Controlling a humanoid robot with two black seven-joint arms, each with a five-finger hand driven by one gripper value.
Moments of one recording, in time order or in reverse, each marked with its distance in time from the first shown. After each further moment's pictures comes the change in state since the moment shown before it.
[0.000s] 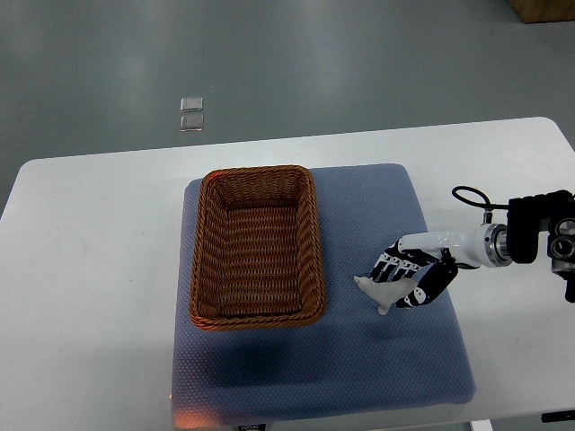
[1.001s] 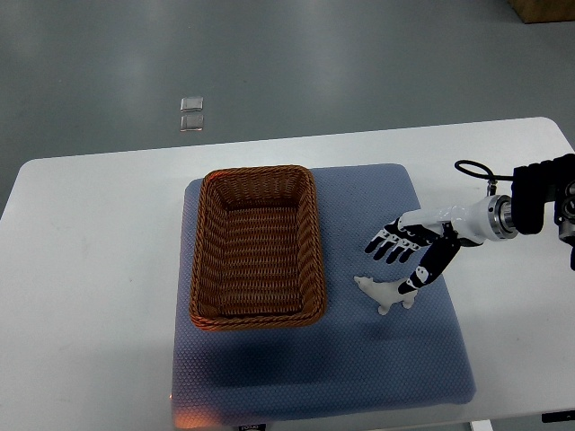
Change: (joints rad) left arm 0.000 0.000 -0.002 0.001 0.000 -0.003 -0.001; right arm 0.108 -0.020 -0.007 0.002 0.117 0.091 -0.051
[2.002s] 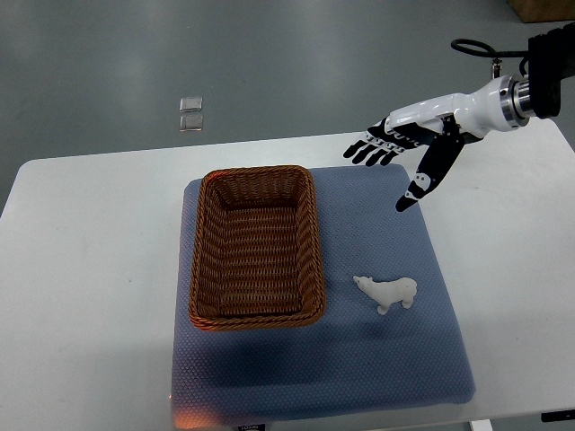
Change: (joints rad) left arm -0.015 0.000 -0.003 -0.011 0.001 -0.008 0.000; right arm 0.337 -0.005 0.008 -0.097 0.072 0.228 0.024
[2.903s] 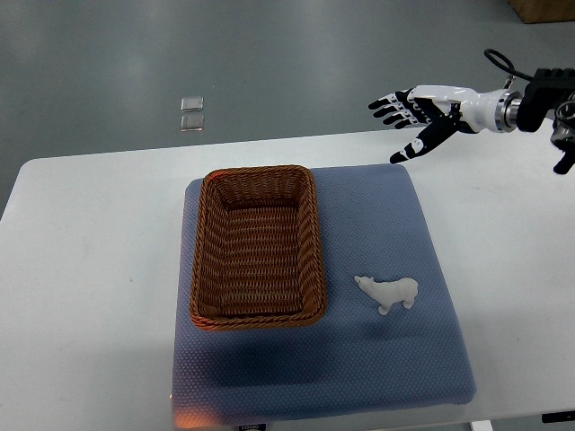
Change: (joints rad) left arm 0.036 0.000 0.000 -0.006 0.002 0.002 0.000; right arm -0.336 0.230 0.413 -0.522 -0.321 0.019 0.138
